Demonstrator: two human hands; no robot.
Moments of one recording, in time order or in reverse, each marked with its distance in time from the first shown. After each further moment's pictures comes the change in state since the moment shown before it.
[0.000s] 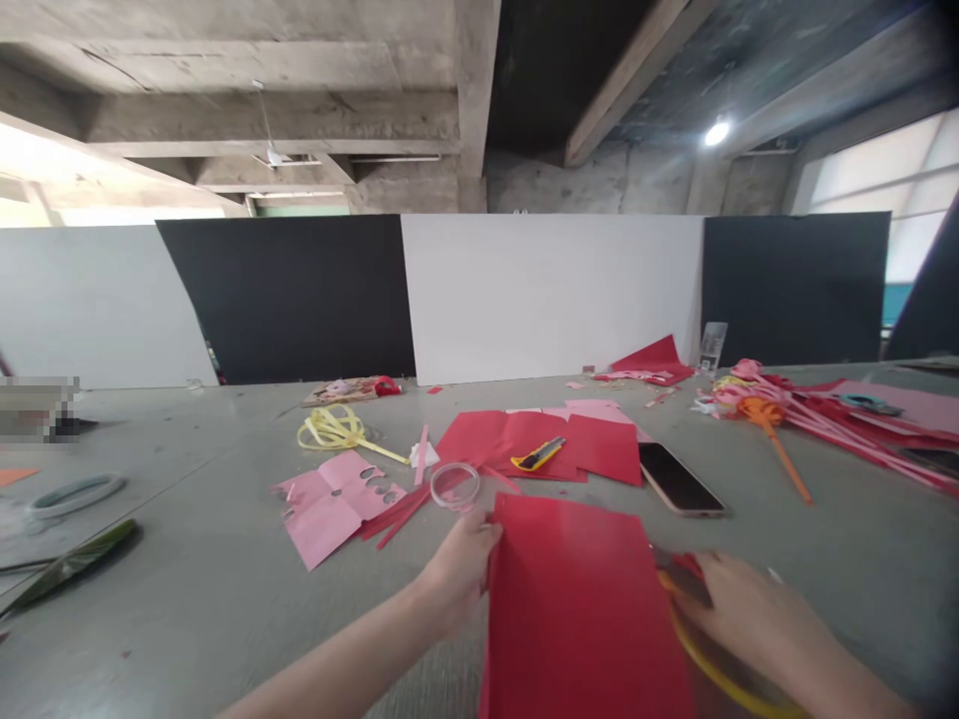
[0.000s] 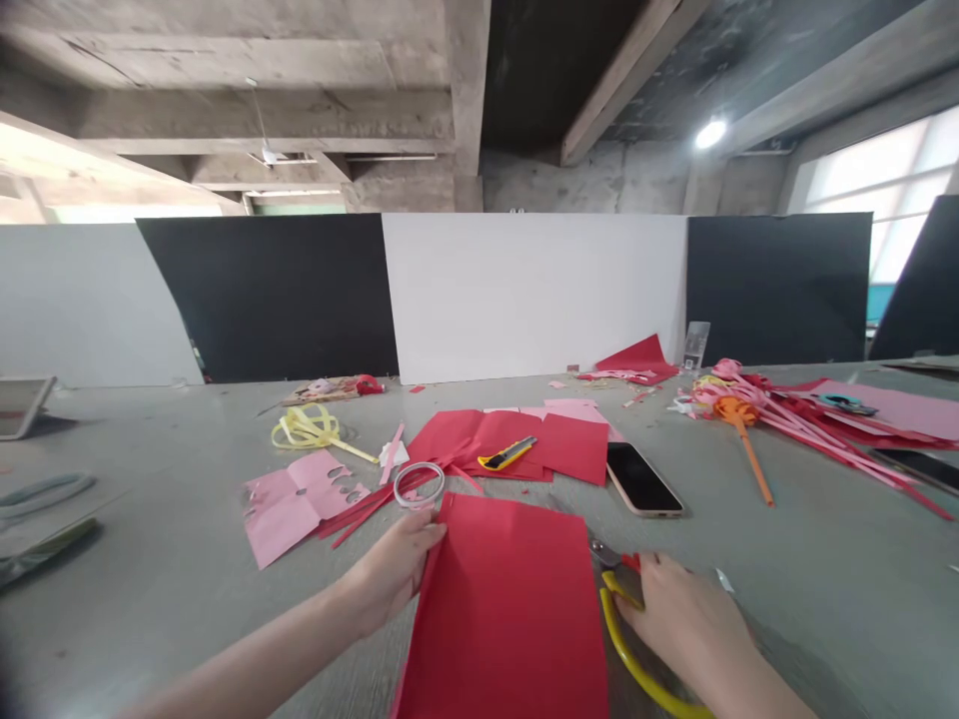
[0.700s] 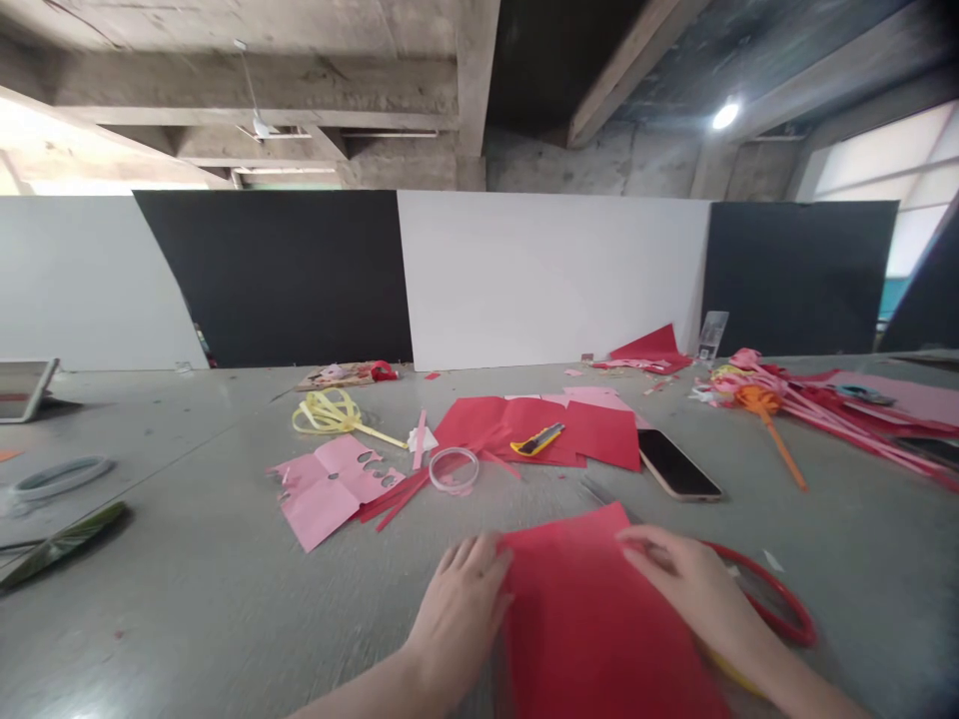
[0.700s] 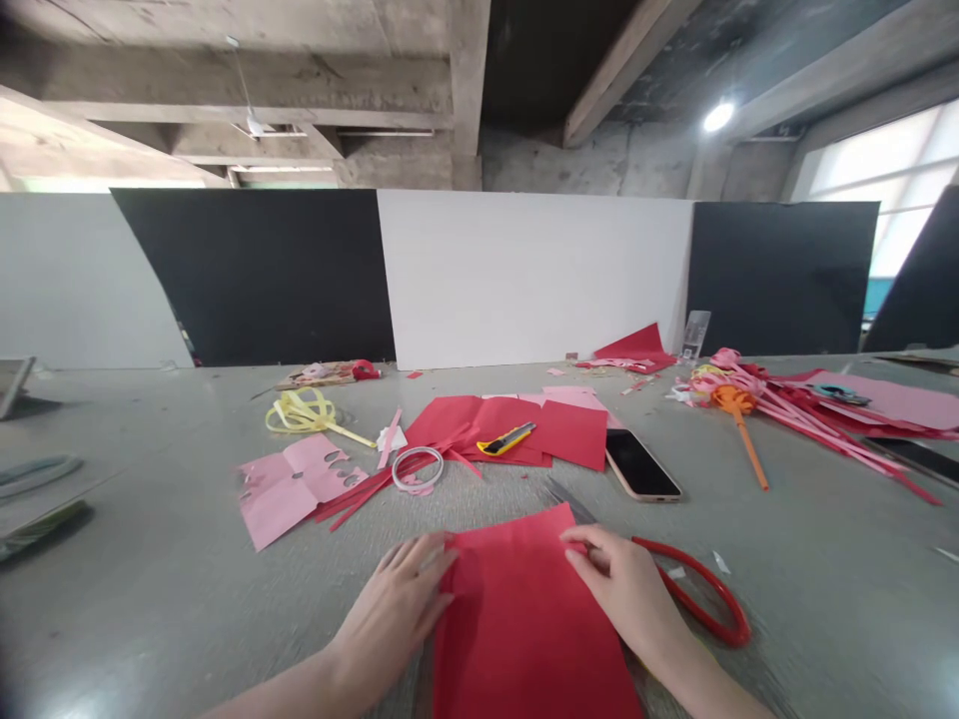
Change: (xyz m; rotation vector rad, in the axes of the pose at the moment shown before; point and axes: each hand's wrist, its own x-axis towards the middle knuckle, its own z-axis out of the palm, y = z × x) left_hand -0.028 -0.045 -0.024 1.104 0.012 0.471; right_hand 0.003 -0.052 -0.011 0.809 -0.137 0.060
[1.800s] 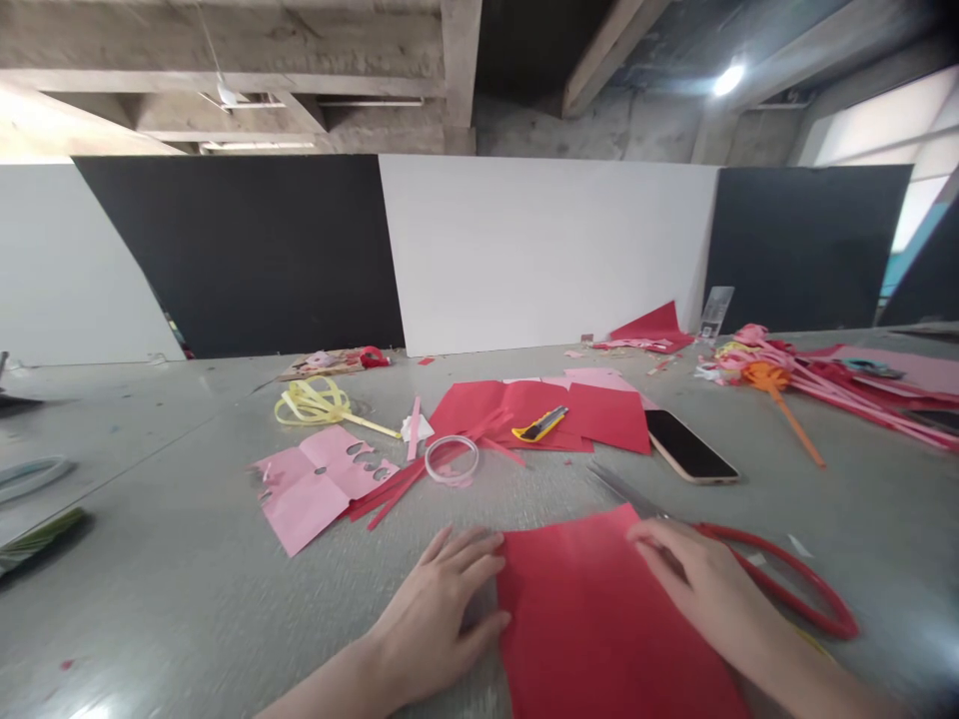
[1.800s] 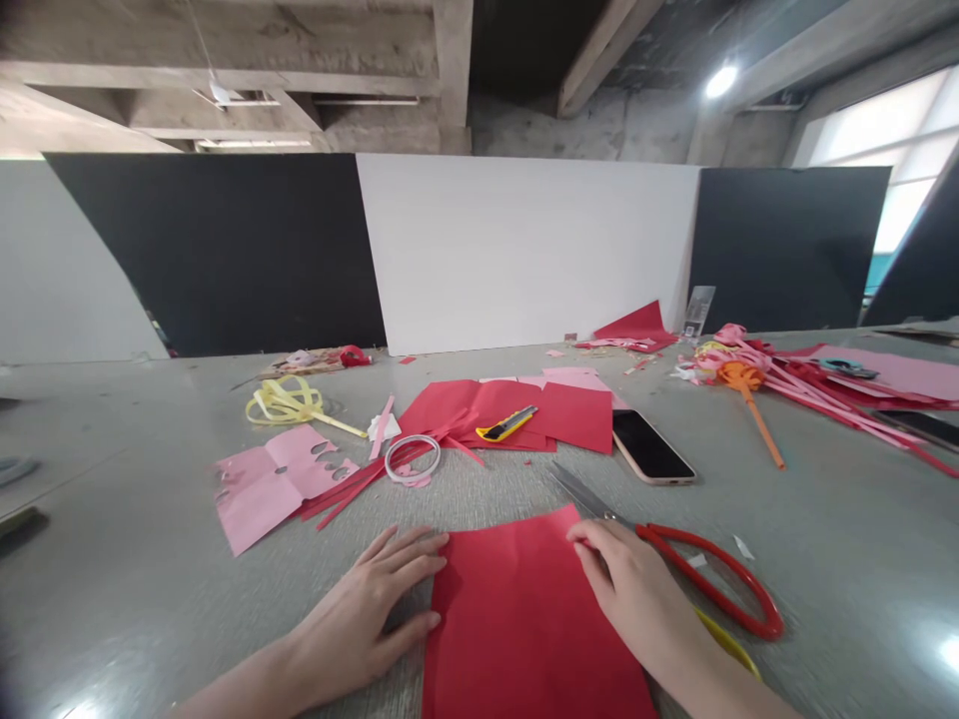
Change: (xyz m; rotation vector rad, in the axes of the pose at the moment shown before) left_hand 0.003 -0.026 -0.025 0.266 -0.242 0.246; right_hand -0.001 -0.001 0.009 -0.362 0.028 -0.202
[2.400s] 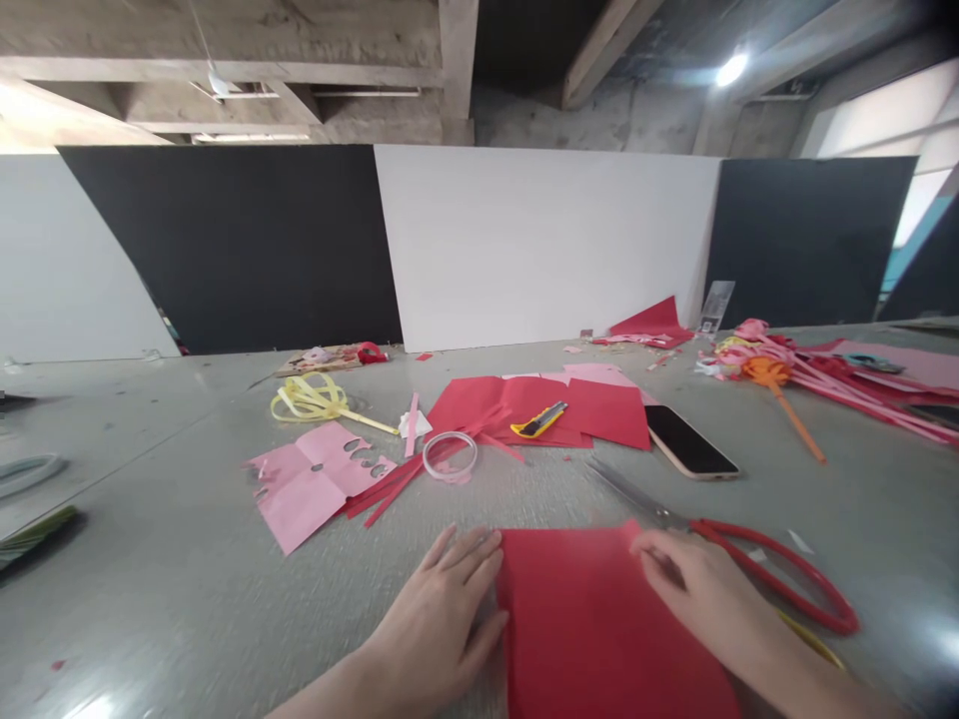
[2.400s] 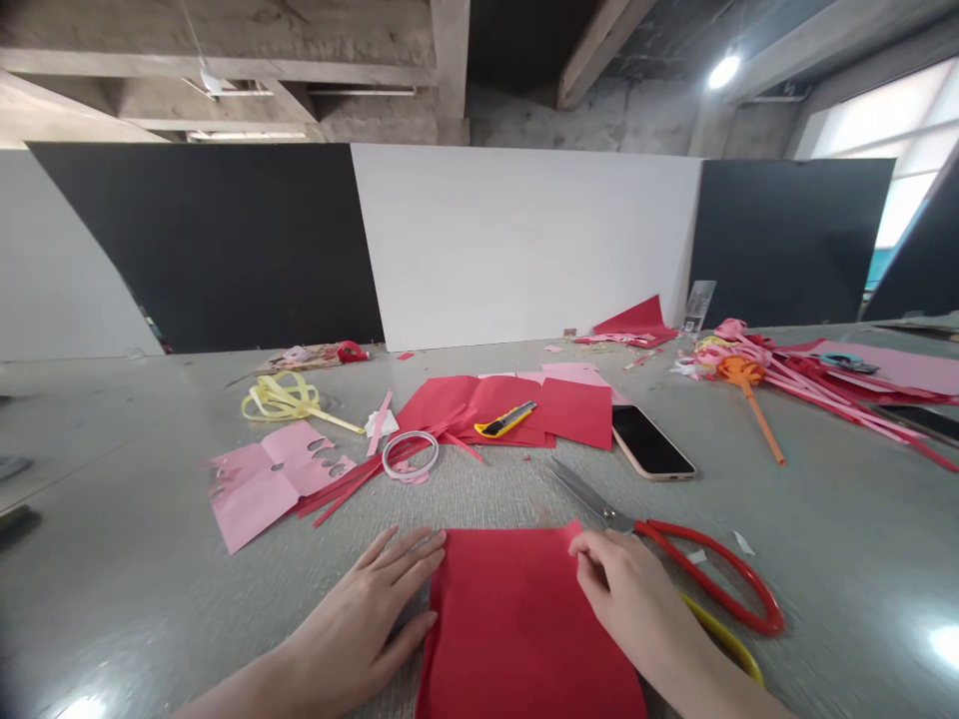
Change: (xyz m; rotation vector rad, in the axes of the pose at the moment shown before) left_hand -0.004 0.004 0.003 0.019 0.011 0.030; right_hand -0.003 0.000 0.006 -0.058 0.015 0.021
